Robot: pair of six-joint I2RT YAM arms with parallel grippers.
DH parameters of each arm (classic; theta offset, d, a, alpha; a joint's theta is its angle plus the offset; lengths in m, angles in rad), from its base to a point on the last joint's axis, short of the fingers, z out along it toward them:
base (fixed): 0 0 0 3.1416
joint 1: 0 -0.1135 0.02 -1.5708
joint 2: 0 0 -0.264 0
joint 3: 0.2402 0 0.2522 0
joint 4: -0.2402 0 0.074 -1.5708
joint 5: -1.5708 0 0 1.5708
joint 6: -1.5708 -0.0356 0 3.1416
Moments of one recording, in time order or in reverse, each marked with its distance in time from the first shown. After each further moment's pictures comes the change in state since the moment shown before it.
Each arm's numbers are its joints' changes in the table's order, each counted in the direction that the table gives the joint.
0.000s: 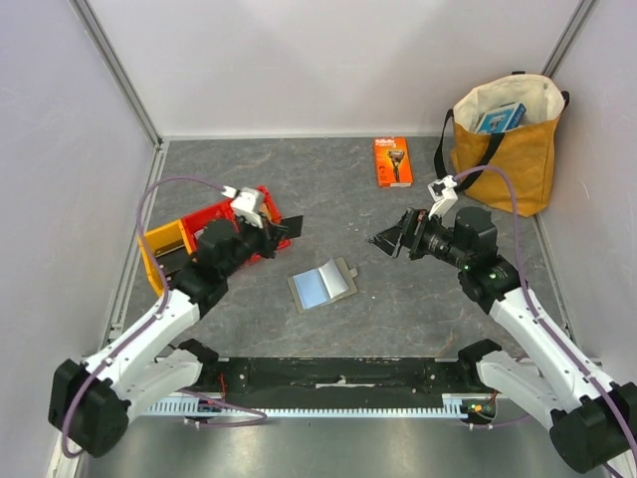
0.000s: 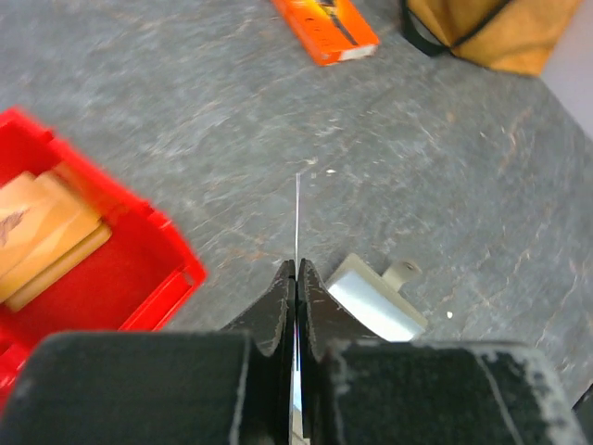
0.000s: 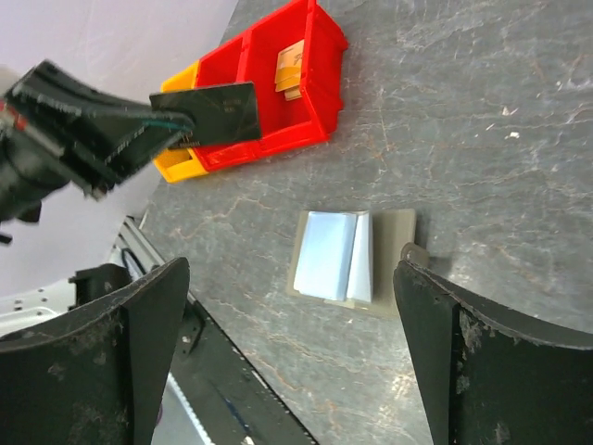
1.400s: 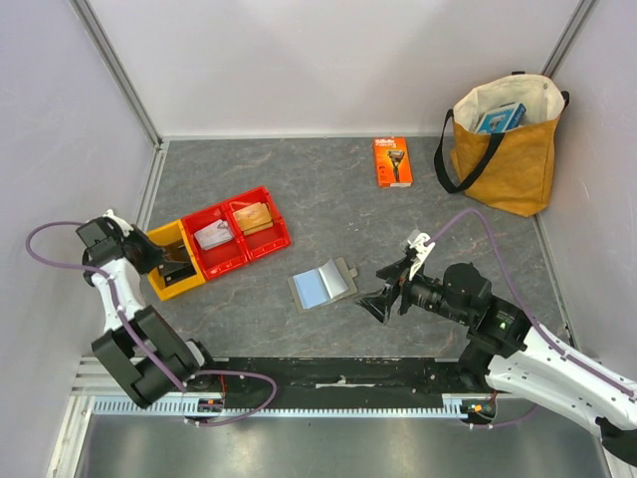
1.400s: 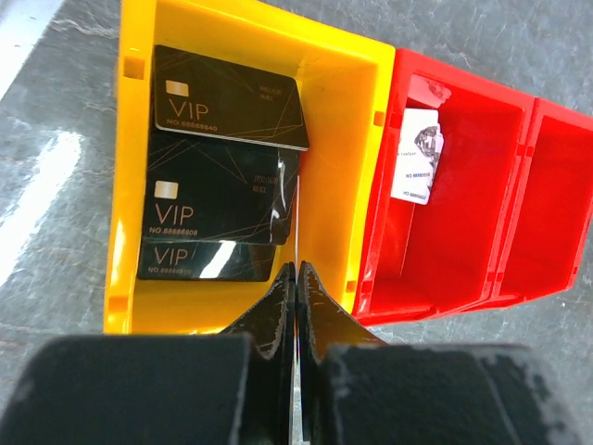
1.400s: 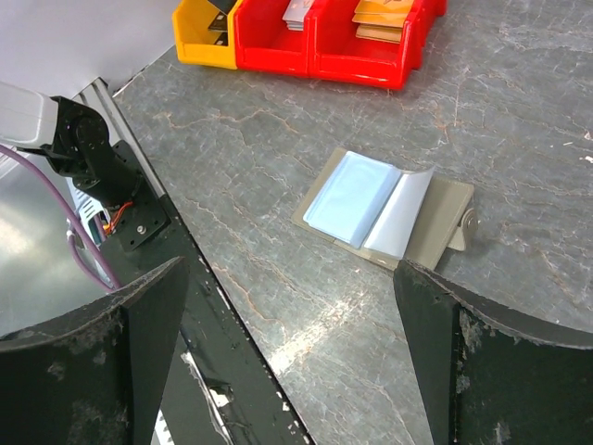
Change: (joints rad) left arm -1.255 -0.232 0.193 -0.616 -0.378 0.035; right arm -0.528 0.314 -0.148 -0.082 -0.335 0.307
